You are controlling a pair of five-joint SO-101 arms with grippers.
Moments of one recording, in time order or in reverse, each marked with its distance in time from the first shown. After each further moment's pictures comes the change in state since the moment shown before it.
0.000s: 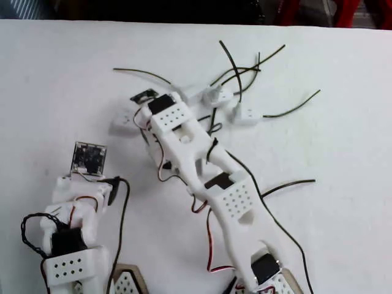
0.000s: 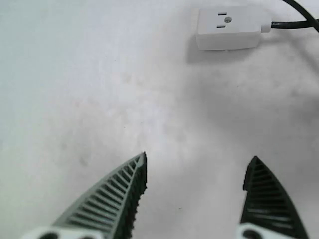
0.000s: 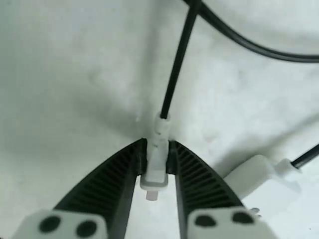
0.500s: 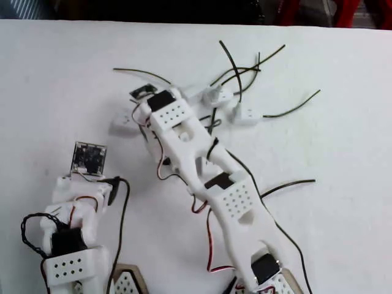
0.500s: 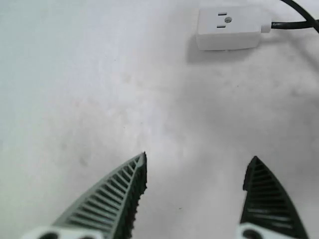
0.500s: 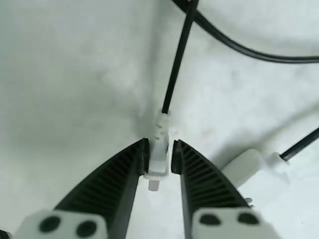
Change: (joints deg) left arm 0.0 0.0 0.0 0.0 0.0; right arm 0.0 0.0 -4.7 3.3 0.0
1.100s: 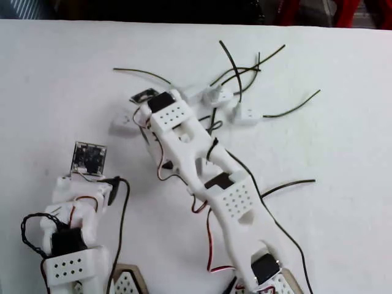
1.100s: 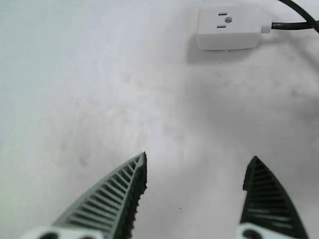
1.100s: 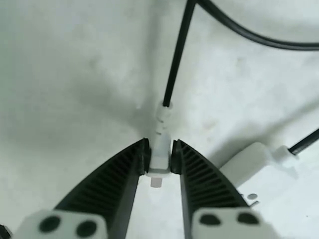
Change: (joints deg) left arm 0.0 0.0 0.0 0.0 0.0; right arm 0.0 0.1 2.4 0.4 0.0
